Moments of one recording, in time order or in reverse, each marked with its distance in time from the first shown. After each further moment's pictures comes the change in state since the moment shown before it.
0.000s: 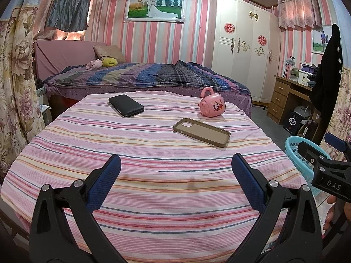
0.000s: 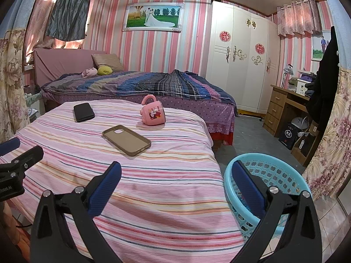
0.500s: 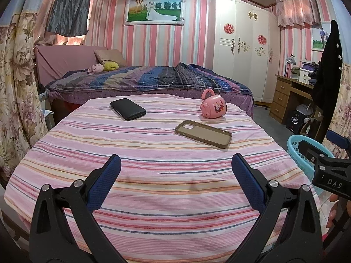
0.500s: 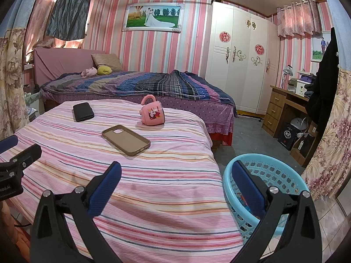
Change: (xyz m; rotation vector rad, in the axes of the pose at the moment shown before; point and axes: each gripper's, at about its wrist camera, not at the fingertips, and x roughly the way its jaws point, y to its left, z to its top) left arm -0.002 -0.003 0.001 0.024 -0.013 0.019; right arm 0.003 -0.007 0.001 -0.001 0.000 -0.002
